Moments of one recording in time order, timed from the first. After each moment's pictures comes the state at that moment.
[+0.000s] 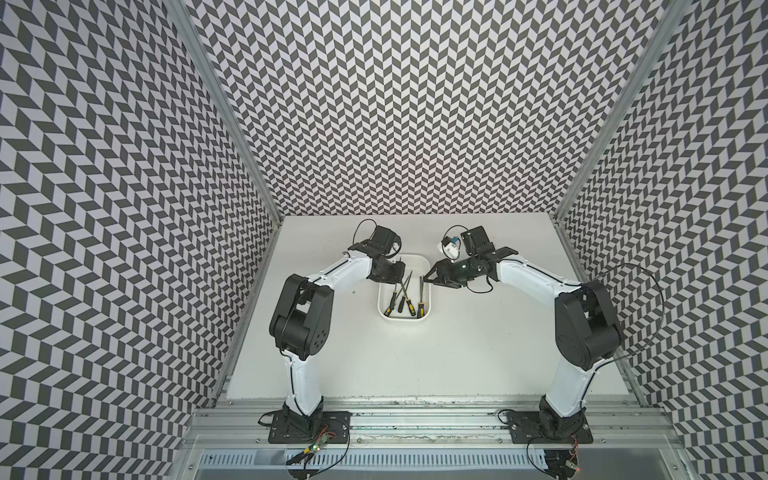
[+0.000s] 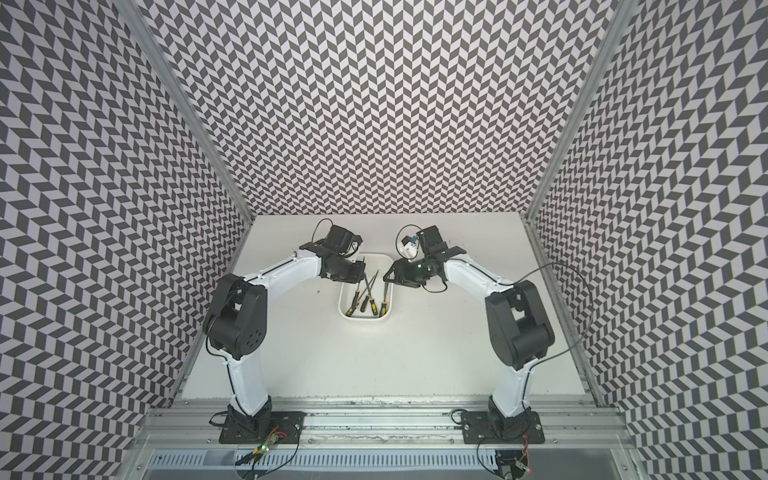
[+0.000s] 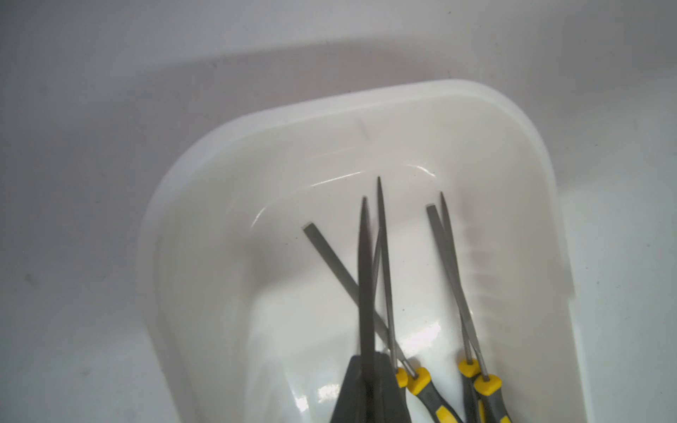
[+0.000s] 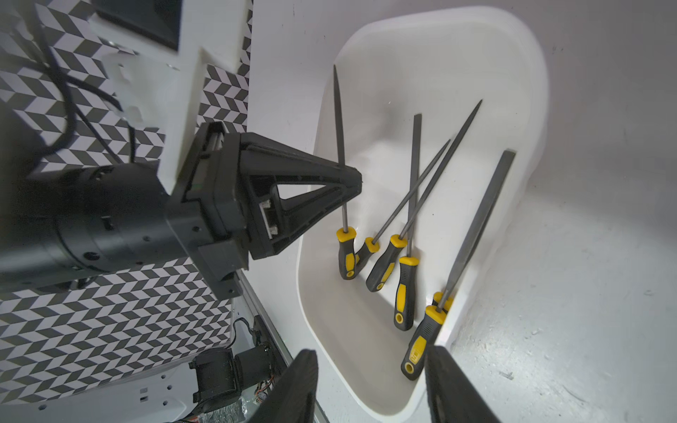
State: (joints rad) left arm -0.44 1.93 1.45 -0.61 0.18 -0.19; right arm 0.41 1.83 1.34 -0.47 -0.71 0.45
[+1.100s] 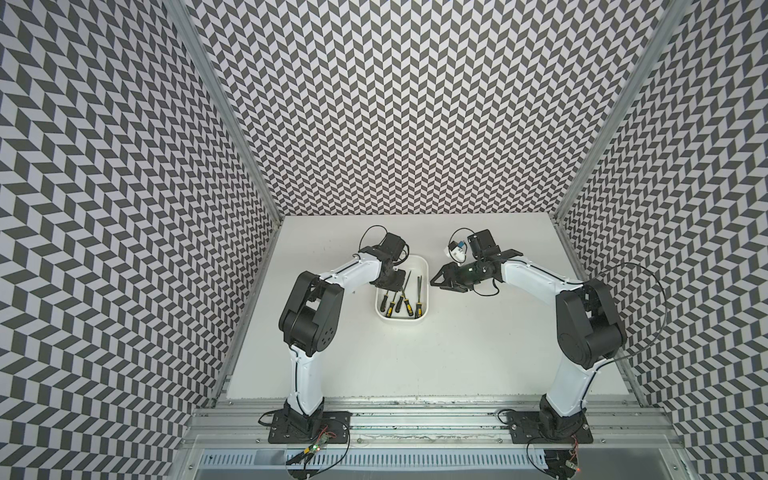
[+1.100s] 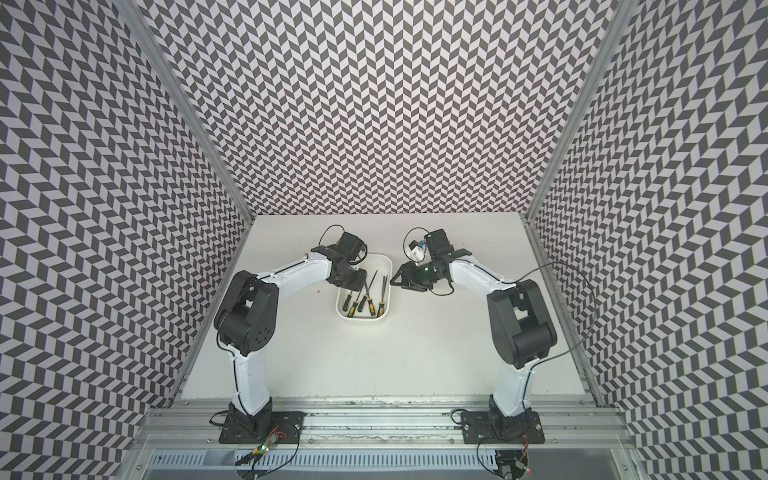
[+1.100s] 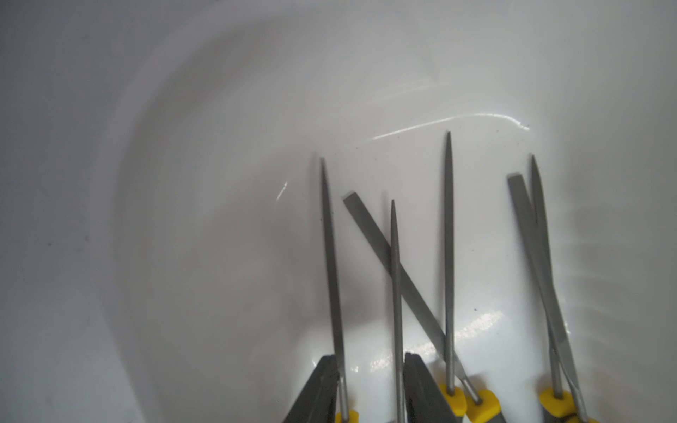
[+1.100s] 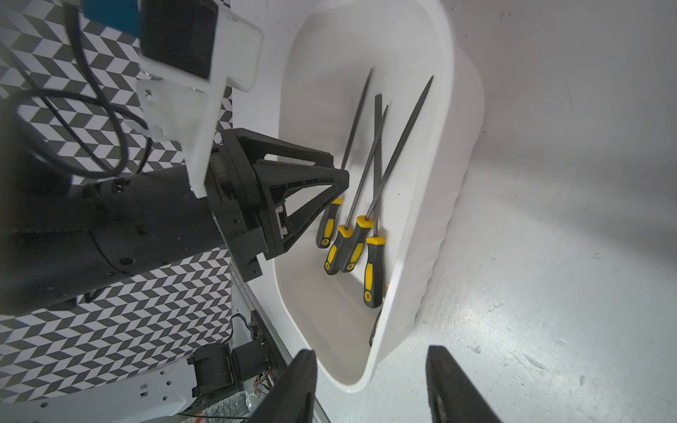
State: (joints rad) left arm -0.49 2.00 1.47 -0.67 -0.03 -0.18; right arm 0.36 1.83 1.29 -0.49 -0.74 0.42
